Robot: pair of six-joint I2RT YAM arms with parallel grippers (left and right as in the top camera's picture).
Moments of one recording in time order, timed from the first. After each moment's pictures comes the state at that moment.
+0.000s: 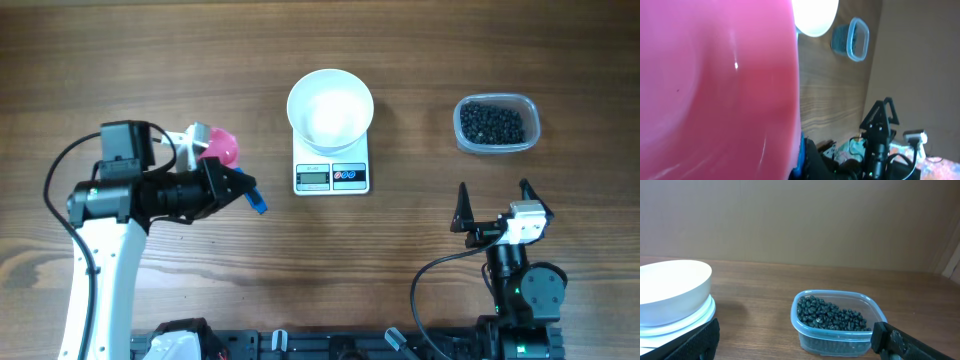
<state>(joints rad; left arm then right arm) 0.10 1.20 0.99 -0.99 0.85 -0.32 -0.01 0.02 0.01 0.00 -0.04 -0.05</state>
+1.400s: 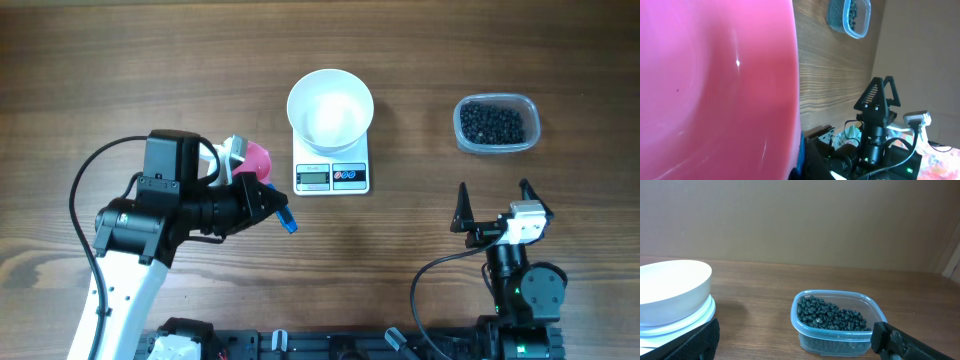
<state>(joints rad) -0.18 1.07 0.99 -0.96 0.72 -0.59 -0.01 0.02 0.01 0.00 -0.04 -0.05</state>
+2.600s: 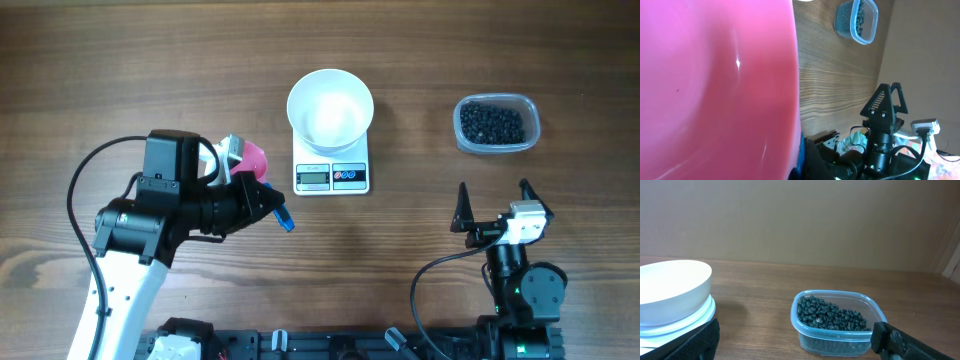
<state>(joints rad) -0.18 1.07 0.99 -0.96 0.68 -0.60 -0.01 0.02 0.01 0.00 -0.04 -0.05</state>
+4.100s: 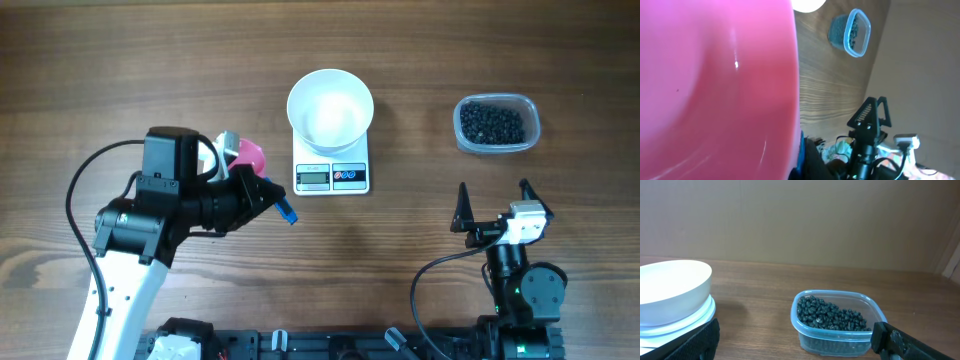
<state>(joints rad) -0.18 1.07 0.99 -0.91 0.68 -0.73 -0.01 0.02 0.01 0.00 -0.04 -0.05</state>
